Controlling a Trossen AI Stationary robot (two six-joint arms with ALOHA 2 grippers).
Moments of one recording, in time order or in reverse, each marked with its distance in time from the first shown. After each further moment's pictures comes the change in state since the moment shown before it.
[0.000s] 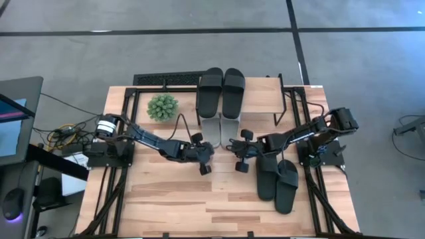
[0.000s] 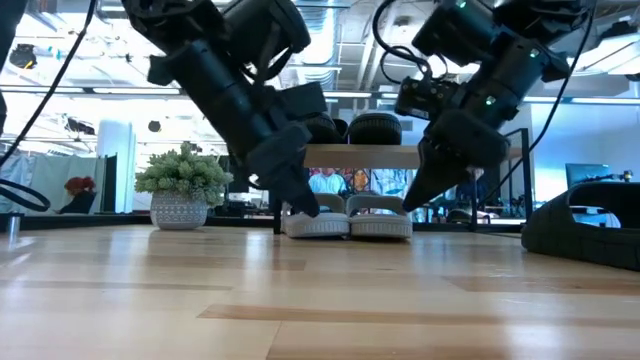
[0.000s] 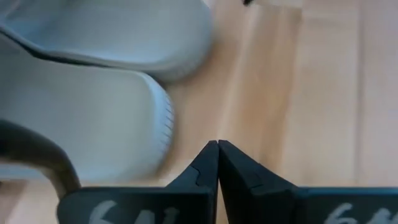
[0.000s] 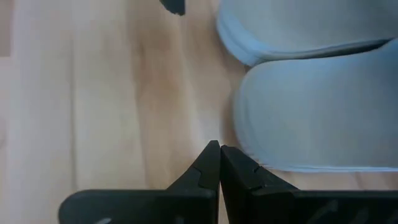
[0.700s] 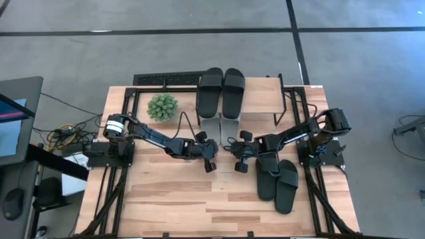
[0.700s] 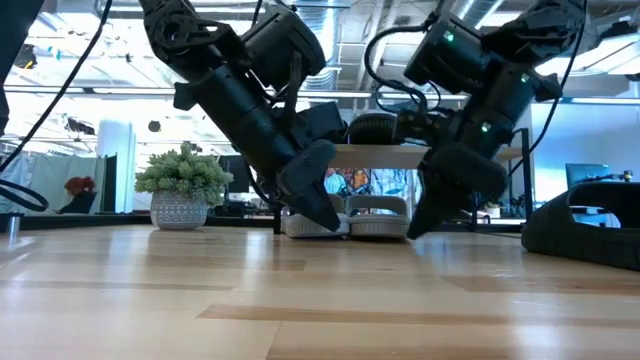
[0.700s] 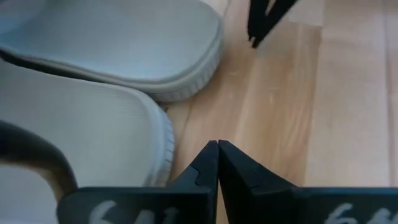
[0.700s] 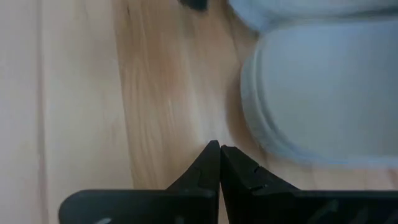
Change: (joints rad) left arm 0.054 0.086 0.027 0.114 0.059 -0.005; right arm -0.027 0.087 -0.006 0.028 -0.037 -0.006
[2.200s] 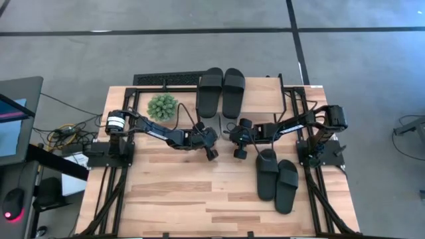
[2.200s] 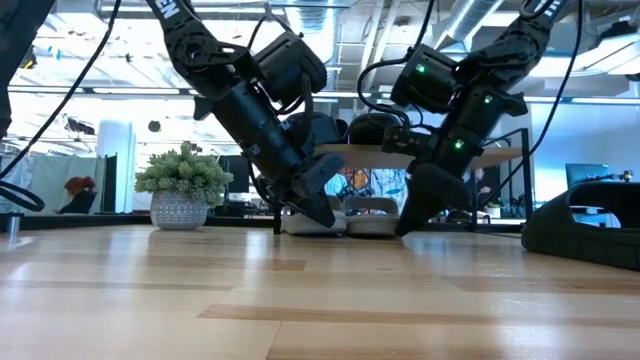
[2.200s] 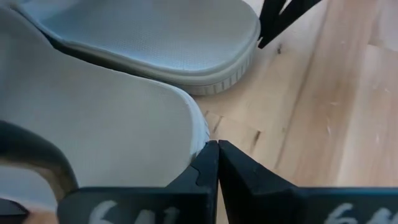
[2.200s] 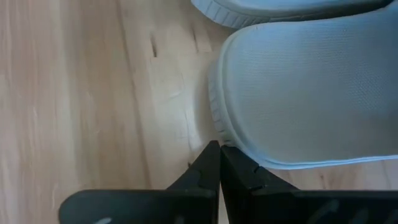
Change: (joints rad) left arm 0.124 0.002 0.001 0.008 -0.027 -0.014; right arm -0.199 0.011 0.002 0.024 -0.019 -0.195
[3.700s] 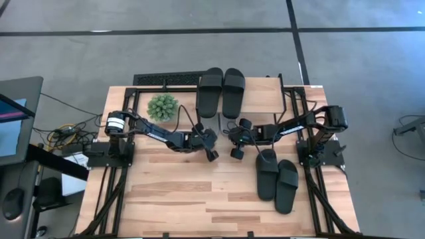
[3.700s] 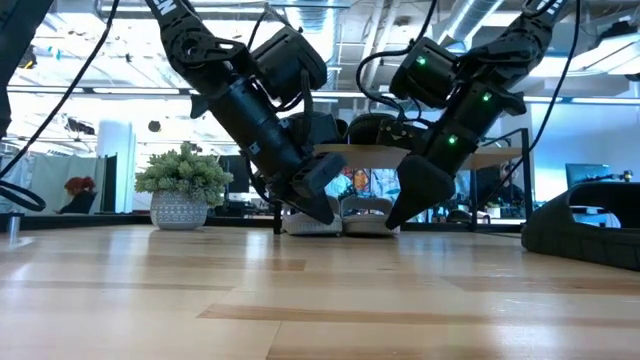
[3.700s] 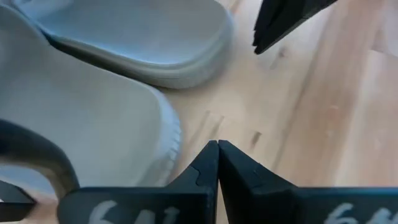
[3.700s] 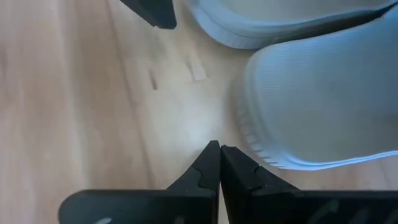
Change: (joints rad) left arm -0.035 0.000 0.000 -0.001 -0.061 -0.033; right arm 0.027 0.000 0.000 0.060 0.039 0.095
